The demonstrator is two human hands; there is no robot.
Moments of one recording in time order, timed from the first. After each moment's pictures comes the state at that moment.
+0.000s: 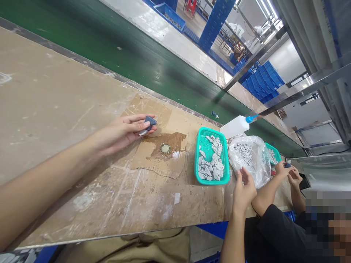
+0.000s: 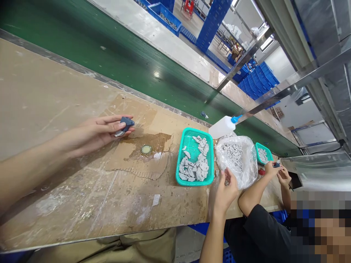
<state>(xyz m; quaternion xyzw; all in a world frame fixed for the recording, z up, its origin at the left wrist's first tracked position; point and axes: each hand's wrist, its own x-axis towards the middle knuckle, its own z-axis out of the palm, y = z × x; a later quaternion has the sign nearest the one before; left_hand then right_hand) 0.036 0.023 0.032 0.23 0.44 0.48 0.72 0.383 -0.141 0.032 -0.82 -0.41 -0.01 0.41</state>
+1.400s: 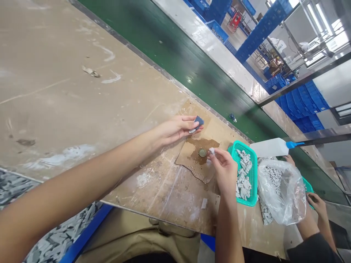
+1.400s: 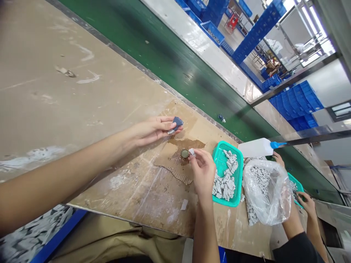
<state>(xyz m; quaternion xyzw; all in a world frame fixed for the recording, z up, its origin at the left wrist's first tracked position) 0.018 0.028 0.026 0.14 0.32 0.50 0.79 0.222 -0.049 0.027 -0.62 -0.56 0.36 0.41</state>
